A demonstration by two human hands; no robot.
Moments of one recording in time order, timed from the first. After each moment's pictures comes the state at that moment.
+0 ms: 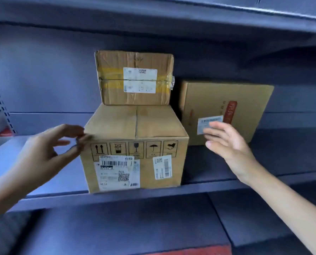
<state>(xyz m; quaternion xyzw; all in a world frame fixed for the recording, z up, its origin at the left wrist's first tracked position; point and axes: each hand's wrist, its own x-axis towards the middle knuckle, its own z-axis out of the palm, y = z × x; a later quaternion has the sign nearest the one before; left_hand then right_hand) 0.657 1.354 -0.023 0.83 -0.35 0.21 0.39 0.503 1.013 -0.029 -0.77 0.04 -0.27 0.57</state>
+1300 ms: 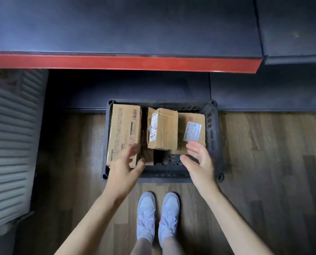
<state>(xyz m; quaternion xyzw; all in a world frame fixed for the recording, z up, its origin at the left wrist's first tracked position) 0.354 1.288 -0.508 0.87 -0.05 -0.24 0.43 0.279 1.113 -0.537 -0.65 0.37 -0.01 0.66</state>
